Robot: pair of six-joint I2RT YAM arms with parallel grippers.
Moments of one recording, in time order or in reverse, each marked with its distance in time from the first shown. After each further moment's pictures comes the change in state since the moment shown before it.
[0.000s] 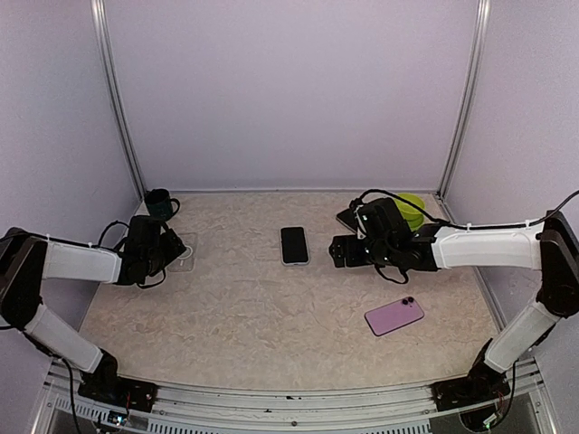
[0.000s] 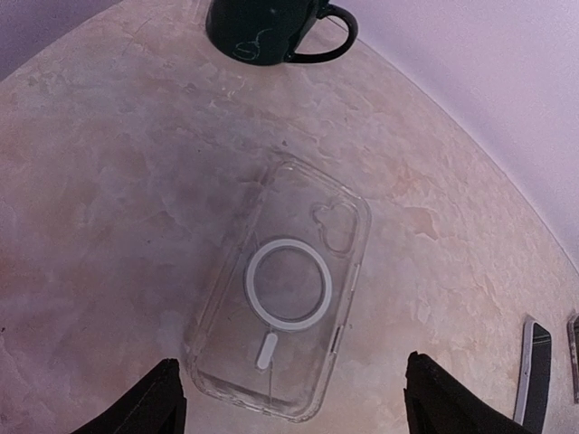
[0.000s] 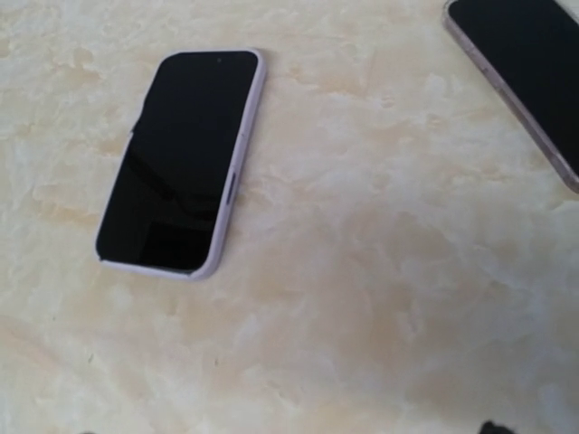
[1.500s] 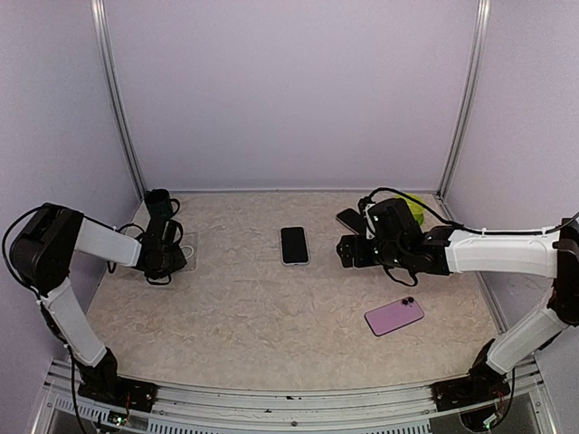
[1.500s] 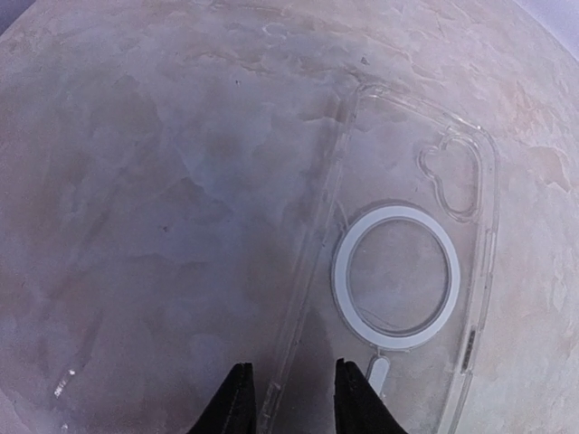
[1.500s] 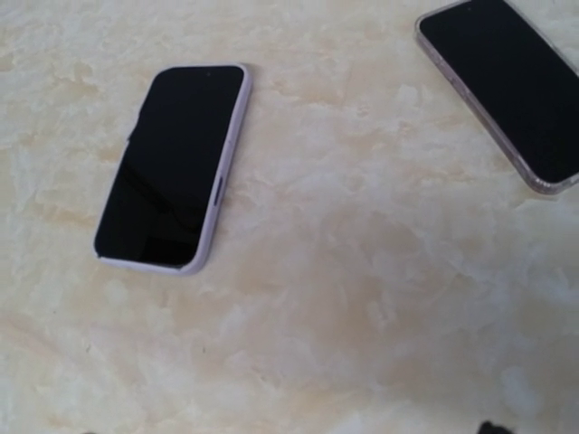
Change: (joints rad) left arm 0.041 0.294 0.177 -0.157 -0.007 0.113; right arm 0.000 -0.102 -0.060 -0.013 0.023 -0.008
